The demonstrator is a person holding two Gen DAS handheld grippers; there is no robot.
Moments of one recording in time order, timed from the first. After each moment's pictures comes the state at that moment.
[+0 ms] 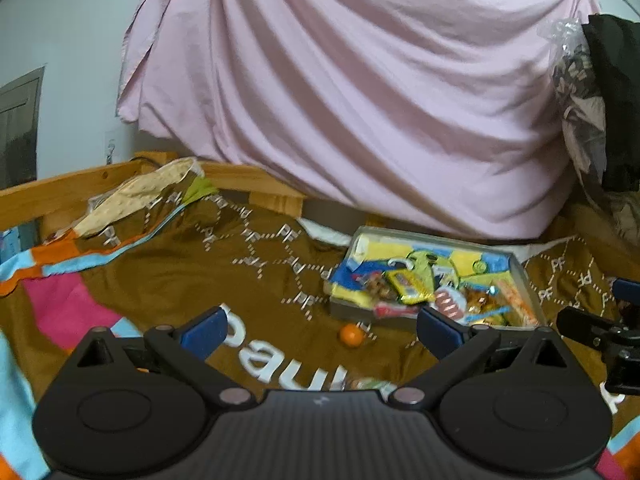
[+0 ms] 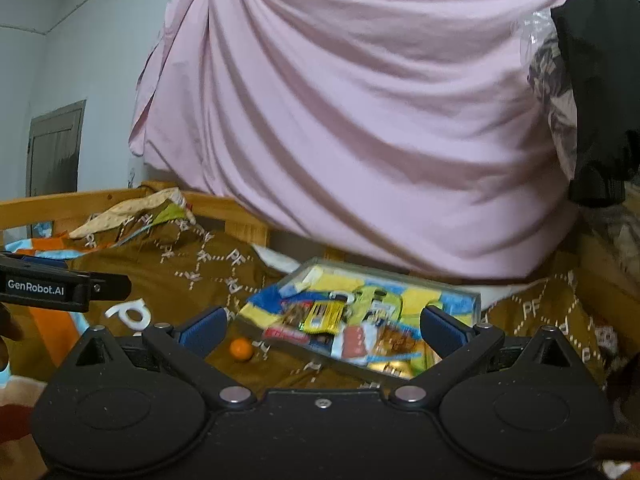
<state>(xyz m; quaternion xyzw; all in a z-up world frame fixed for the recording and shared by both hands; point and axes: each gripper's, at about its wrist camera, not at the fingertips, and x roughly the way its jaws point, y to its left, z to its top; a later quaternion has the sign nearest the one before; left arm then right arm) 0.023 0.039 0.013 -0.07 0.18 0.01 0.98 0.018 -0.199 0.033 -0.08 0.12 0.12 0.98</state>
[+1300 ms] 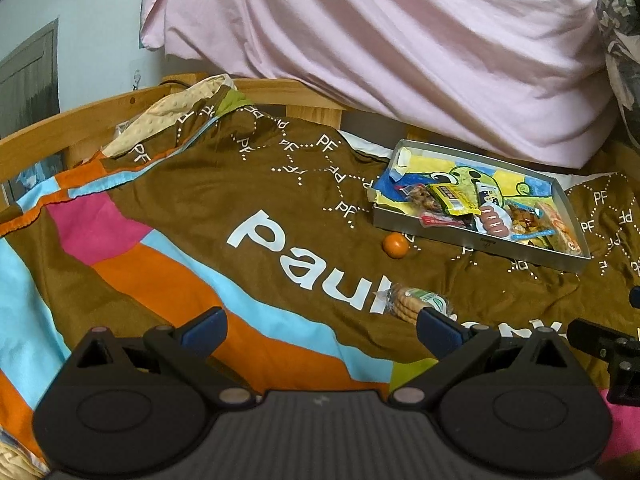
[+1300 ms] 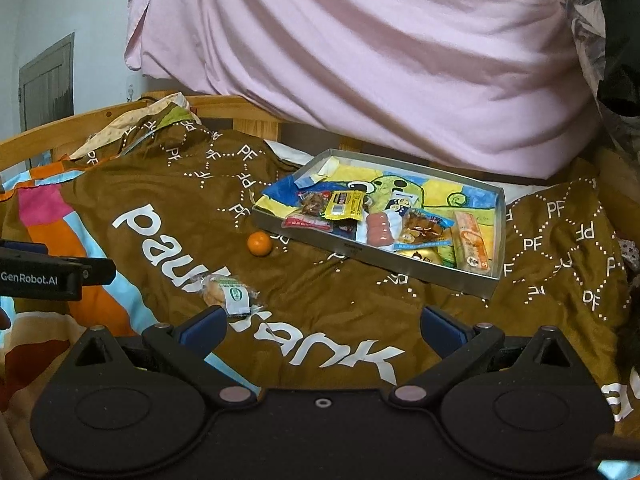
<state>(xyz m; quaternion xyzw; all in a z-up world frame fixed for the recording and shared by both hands) 0.028 0.046 -0.018 -0.06 0.30 0.06 0.95 0.031 -0.180 -0.004 -0.08 0.26 0.12 0.96</state>
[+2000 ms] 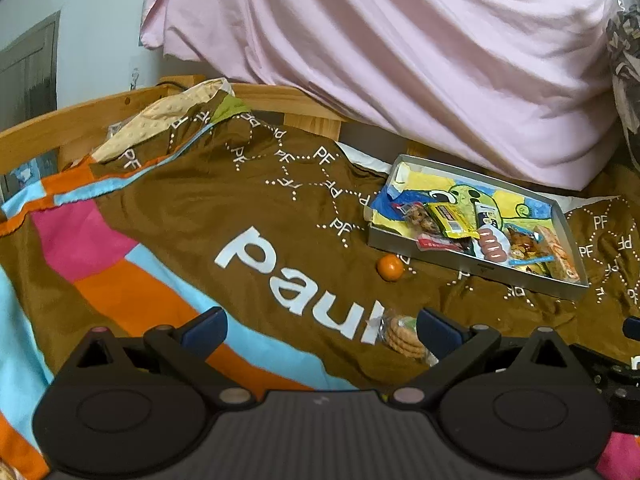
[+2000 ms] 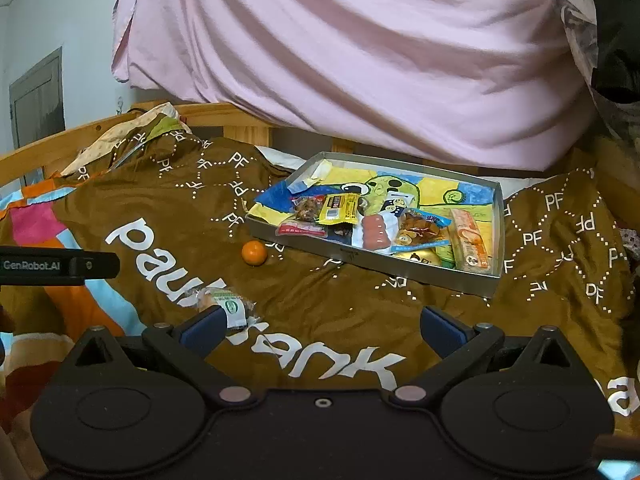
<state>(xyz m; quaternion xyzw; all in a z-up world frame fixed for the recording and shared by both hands) 0.052 0.047 -0.012 -0.08 0.29 0.06 0.95 0.044 -0.182 -0.003 -0.06 0.26 0.11 0.96</state>
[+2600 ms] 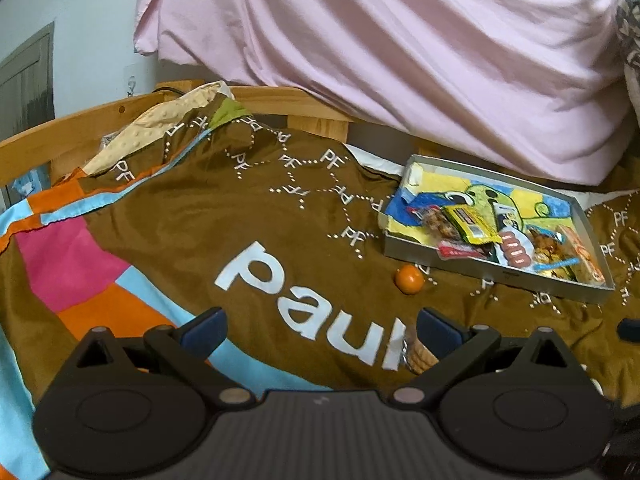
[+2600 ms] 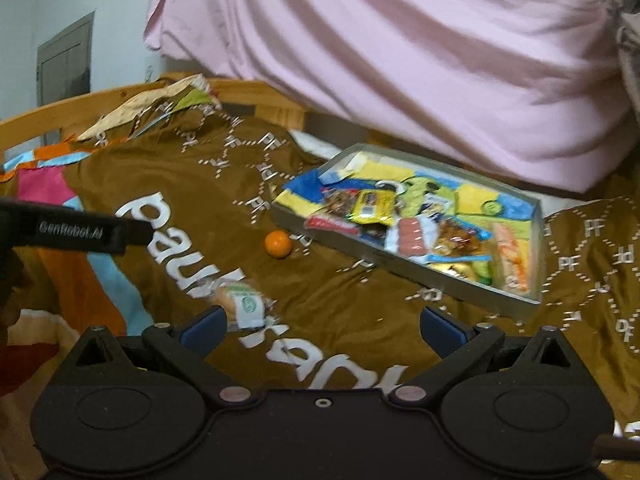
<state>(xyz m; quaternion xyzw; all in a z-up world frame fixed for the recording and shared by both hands) 0.084 0.054 -0.022 -0.06 0.28 0.07 0.95 0.071 -0.151 -0.019 -0.11 0.27 0.16 0.94</state>
